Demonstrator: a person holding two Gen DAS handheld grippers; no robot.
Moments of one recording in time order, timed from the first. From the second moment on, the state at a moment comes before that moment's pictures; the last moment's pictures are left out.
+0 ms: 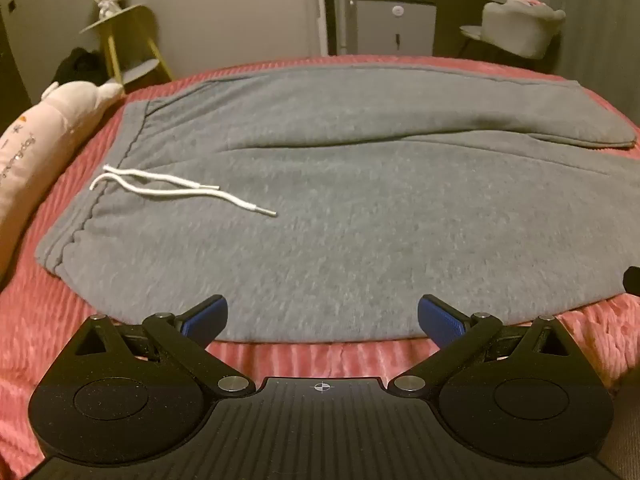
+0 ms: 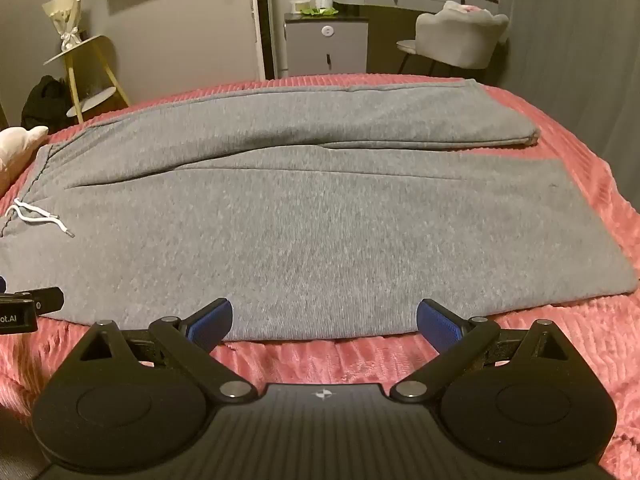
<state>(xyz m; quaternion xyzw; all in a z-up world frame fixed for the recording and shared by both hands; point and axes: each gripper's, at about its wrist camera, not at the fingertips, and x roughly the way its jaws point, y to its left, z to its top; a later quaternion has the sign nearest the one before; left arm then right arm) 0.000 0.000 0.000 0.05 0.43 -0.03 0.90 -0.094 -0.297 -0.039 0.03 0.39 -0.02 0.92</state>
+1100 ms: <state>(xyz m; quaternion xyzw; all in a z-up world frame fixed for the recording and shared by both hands) 0.000 0.006 -0.004 0.04 0.44 -0.03 0.90 -0.097 -0.300 -0.039 0.04 0.38 -0.02 0.92</state>
